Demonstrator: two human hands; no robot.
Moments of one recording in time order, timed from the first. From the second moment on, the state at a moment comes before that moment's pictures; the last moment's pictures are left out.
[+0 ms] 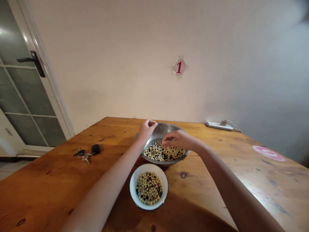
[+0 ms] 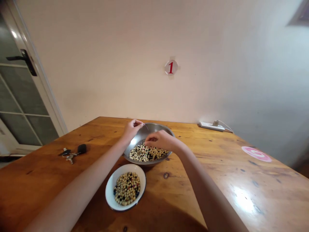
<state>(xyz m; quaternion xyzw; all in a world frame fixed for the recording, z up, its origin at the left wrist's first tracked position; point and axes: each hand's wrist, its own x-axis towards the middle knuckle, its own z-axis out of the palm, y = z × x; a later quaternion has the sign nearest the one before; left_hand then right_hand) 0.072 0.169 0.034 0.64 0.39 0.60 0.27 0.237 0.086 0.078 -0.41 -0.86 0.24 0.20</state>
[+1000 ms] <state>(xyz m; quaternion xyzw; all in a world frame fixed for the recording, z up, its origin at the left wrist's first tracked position) 0.075 0.155 0.043 0.68 0.34 0.55 0.33 0.244 0.111 0.059 -0.54 -0.77 0.05 0.34</state>
